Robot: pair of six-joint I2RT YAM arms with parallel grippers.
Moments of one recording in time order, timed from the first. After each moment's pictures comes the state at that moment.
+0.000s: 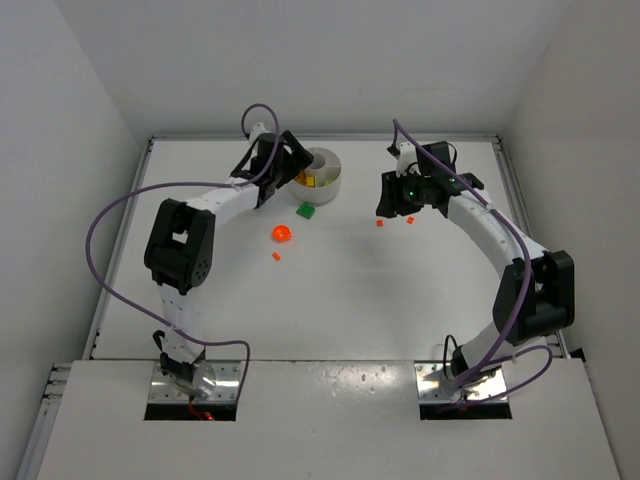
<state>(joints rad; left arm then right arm) -0.36 2.02 1.48 0.10 -0.12 -0.92 0.24 1.59 1.24 -0.51 -0.34 0.03</state>
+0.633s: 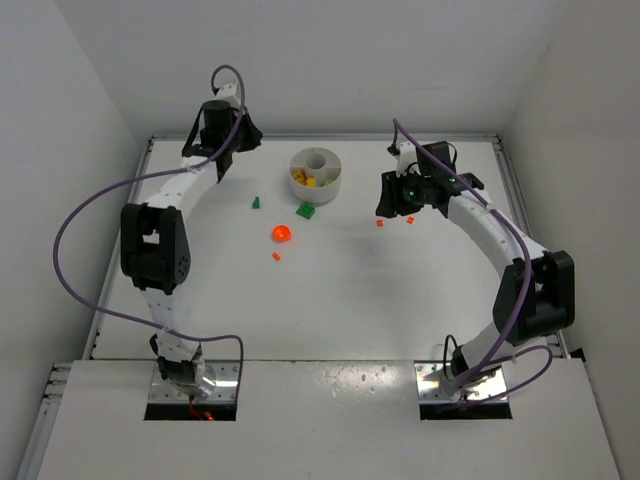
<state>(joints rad) -0.15 1.93 1.58 0.03 0.12 -0.37 0.24 1.59 1.24 -0.51 -0.35 0.02</state>
